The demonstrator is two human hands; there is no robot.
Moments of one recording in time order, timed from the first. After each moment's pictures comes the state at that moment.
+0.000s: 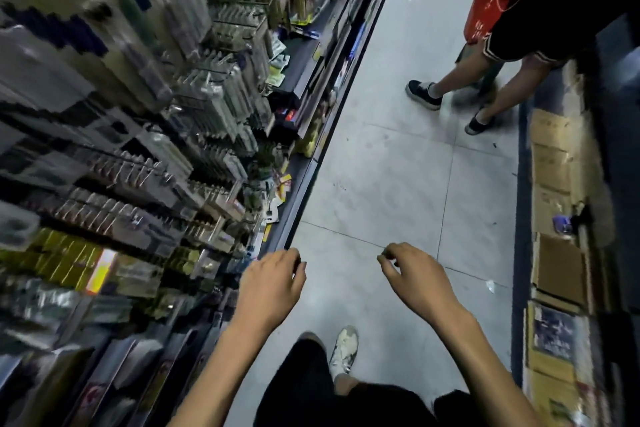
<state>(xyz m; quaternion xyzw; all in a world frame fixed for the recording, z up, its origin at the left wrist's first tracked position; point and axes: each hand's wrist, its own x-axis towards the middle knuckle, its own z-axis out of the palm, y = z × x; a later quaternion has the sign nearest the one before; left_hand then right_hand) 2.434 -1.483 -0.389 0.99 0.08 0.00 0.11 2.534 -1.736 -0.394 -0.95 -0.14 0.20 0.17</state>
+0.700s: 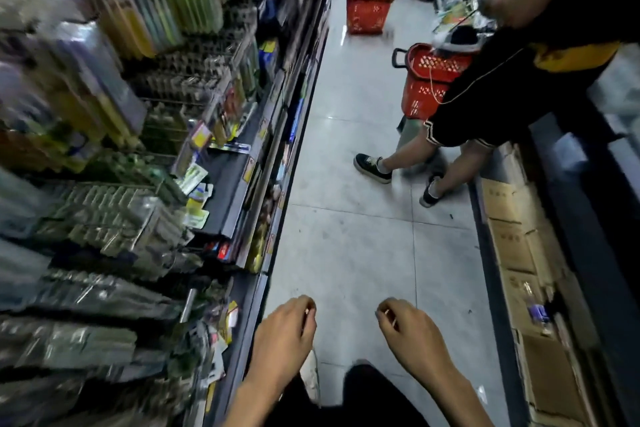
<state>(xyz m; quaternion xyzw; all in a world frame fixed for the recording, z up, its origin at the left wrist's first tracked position) 2.884 -1.477 -0.418 0.96 0.03 -0.09 0.25 2.919 -1.722 -0.411 -0.96 0.00 0.20 0.21</state>
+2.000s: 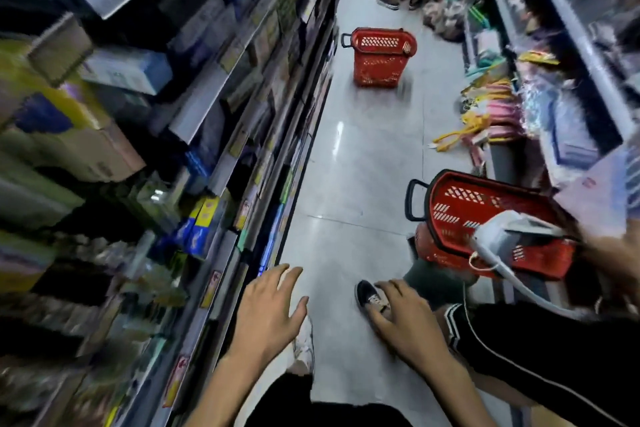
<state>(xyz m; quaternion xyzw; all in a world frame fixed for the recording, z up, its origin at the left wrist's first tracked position) 3.794 -1.450 -0.423 0.98 0.01 -0.05 0.19 3.837 -1.718 -0.411 -0.97 -0.07 0.17 0.18</state>
